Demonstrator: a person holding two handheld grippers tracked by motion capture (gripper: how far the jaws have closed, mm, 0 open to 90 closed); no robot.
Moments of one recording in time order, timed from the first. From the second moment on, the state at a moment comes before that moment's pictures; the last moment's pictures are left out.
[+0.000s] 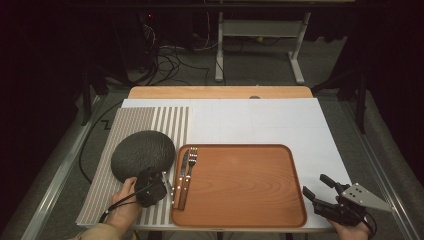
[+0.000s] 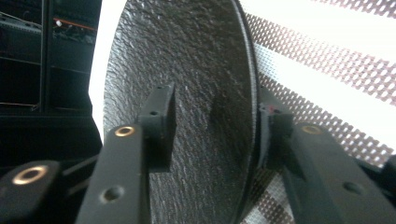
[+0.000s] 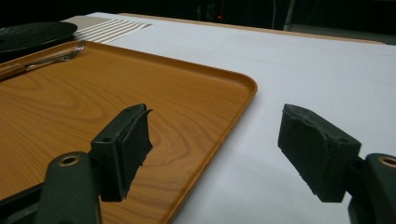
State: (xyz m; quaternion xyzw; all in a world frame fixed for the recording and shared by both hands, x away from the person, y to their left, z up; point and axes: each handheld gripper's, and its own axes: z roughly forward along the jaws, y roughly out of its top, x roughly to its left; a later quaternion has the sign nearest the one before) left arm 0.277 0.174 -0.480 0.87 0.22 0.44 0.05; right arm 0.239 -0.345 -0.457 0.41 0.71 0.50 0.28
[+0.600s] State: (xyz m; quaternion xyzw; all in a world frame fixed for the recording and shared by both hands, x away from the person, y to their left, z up) left arm 0.283 0.161 -0.486 0.87 0.22 0.44 0.01; right arm 0.238 -0.345 -0.457 0.41 0.71 0.50 0.28
